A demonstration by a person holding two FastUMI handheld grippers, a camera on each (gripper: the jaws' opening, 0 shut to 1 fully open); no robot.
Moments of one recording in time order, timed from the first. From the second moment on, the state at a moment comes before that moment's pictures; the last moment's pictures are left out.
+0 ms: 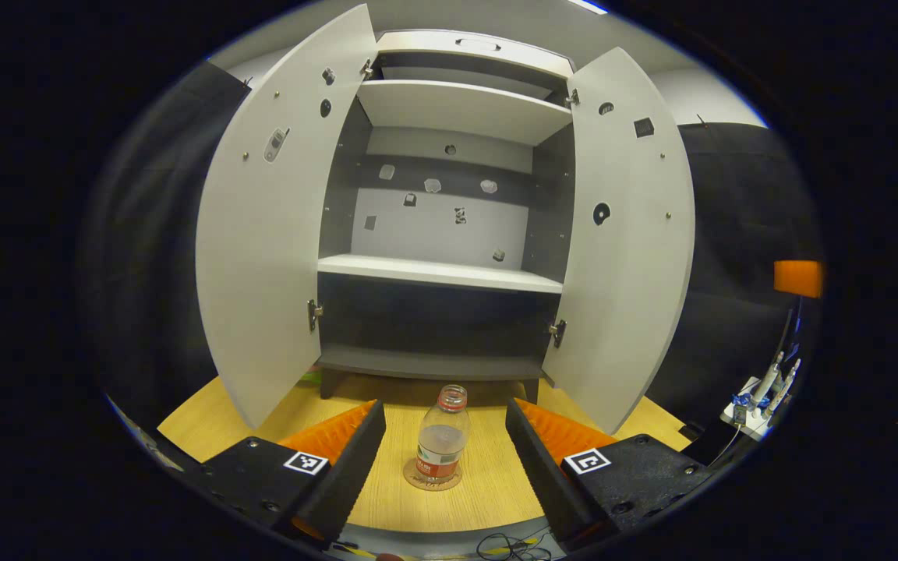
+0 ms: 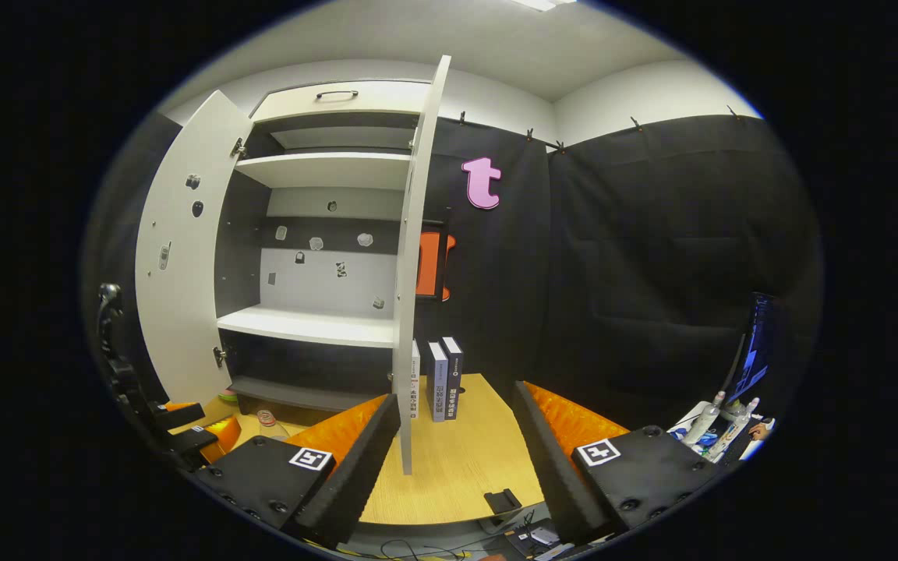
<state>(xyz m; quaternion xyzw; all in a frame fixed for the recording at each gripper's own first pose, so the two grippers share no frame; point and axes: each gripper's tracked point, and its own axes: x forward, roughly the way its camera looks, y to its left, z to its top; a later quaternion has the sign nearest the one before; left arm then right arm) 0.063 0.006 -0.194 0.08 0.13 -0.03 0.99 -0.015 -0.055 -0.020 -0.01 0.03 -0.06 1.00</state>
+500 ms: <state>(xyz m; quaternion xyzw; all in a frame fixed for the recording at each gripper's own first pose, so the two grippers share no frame) 0.102 0.026 -0.322 0.12 0.22 -0.03 0.97 -0.011 -0.084 -0.026 0.02 0.06 -0.09 0.99</state>
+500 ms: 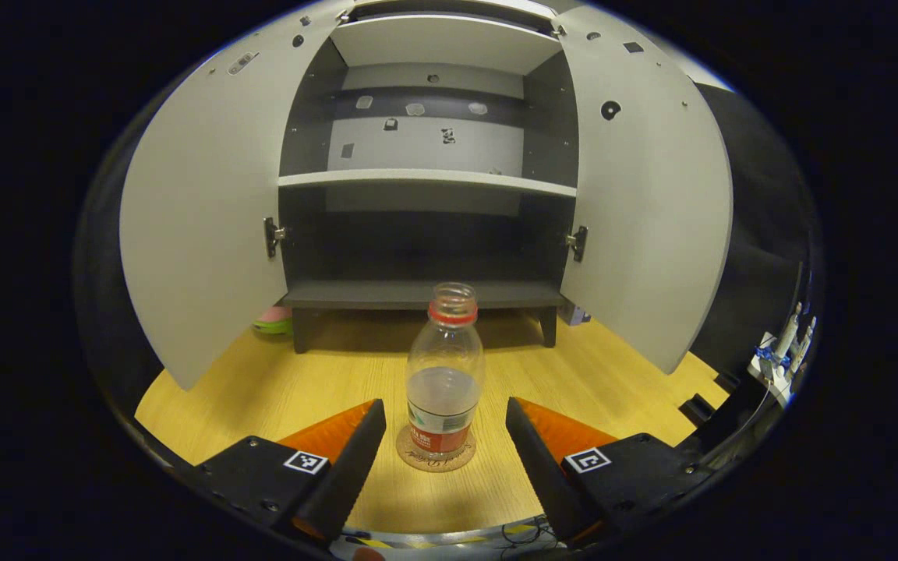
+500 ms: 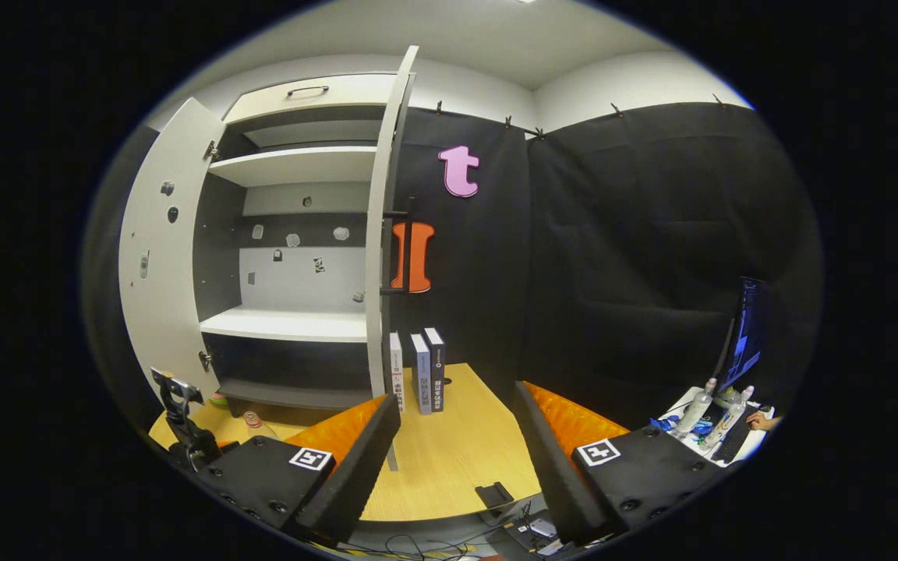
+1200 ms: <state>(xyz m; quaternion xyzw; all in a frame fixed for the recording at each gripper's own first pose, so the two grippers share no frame) 0.134 0.037 -0.376 0.10 0.27 -0.02 0.96 0.001 -0.096 -0.029 0.00 0.07 -0.12 0.99</state>
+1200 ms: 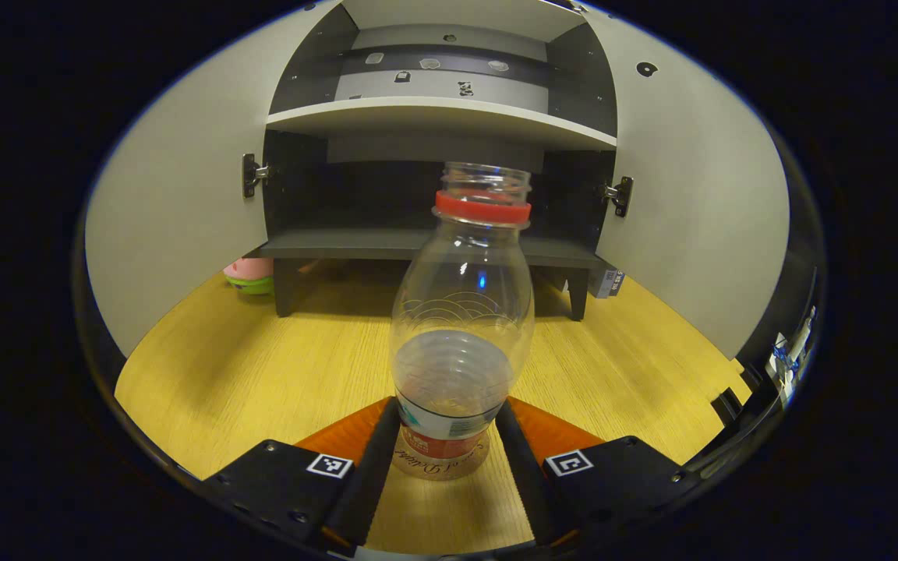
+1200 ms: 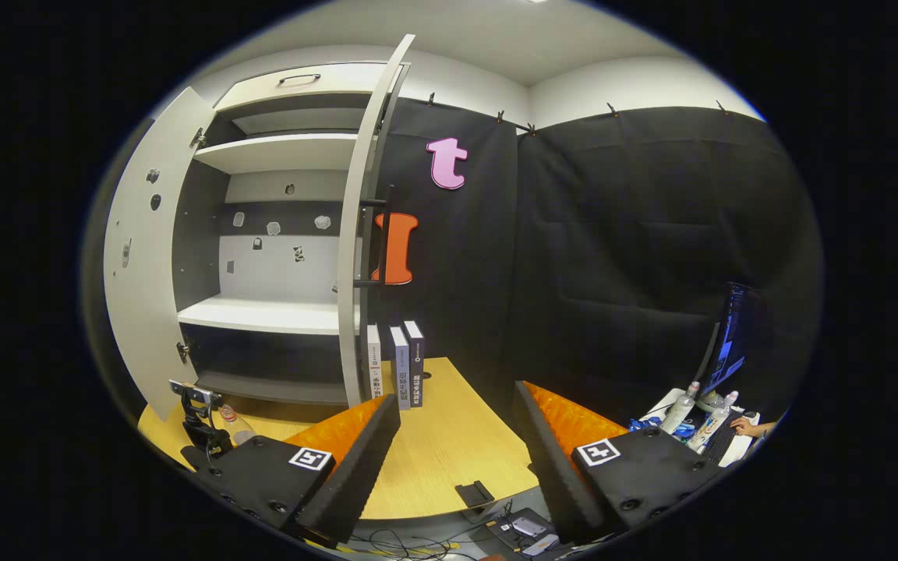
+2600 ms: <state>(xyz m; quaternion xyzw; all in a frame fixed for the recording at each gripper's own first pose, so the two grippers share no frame) 0.251 -0.071 -0.044 0.13 0.13 -0.14 0.97 0.010 -0.074 -0.038 0.04 0.04 -0.07 1.00</state>
